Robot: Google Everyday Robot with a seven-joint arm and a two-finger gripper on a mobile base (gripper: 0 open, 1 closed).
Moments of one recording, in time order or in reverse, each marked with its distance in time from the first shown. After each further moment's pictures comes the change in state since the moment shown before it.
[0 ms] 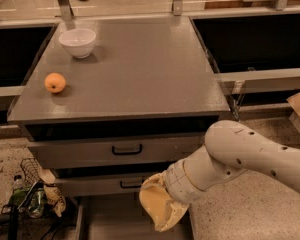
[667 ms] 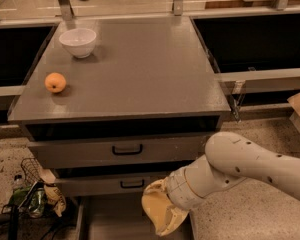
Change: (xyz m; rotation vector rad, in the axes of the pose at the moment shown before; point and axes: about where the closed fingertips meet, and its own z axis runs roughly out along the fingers) arm 0.022 0.009 0.022 0.002 -0.013 0.047
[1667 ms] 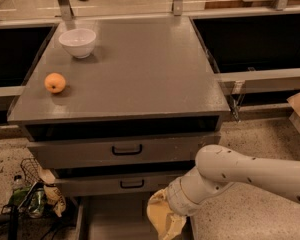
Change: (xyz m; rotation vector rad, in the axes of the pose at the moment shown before) arm 0.059 0.010 0.054 -0.076 0.049 0.112
